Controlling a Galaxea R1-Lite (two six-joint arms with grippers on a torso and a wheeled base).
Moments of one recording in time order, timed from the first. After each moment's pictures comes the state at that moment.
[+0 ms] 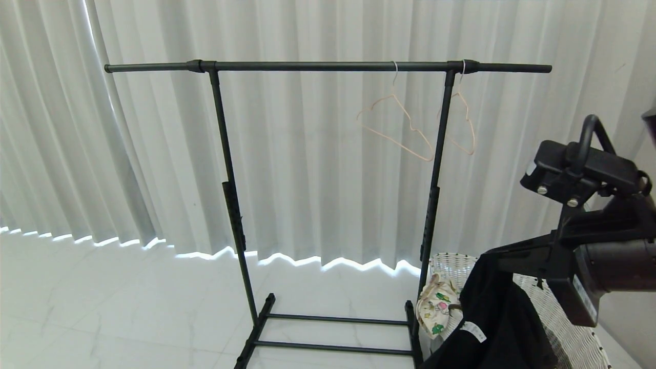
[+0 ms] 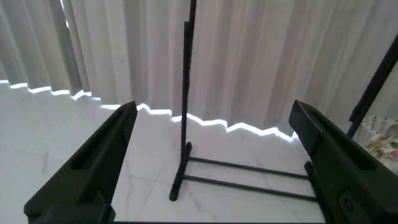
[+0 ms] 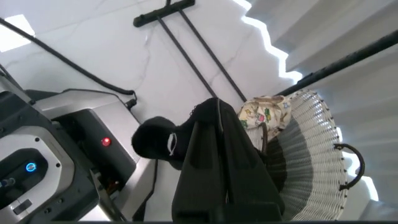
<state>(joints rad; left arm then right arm) 0.00 0.00 0.00 0.00 0.04 -0.02 0.81 1.35 -1.16 0.47 -0.01 -0.17</state>
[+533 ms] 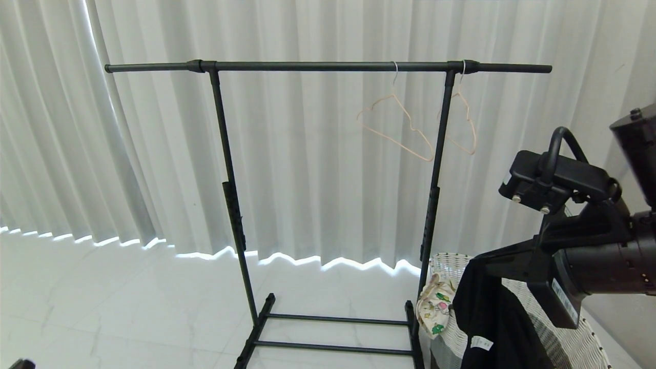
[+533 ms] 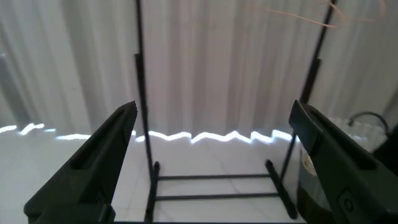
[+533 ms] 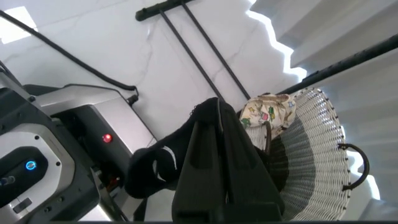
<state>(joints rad) -0.04 0.31 -0.33 0.00 -0.17 -0.01 0.82 1.39 -1.16 0.46 0.00 -0.17</state>
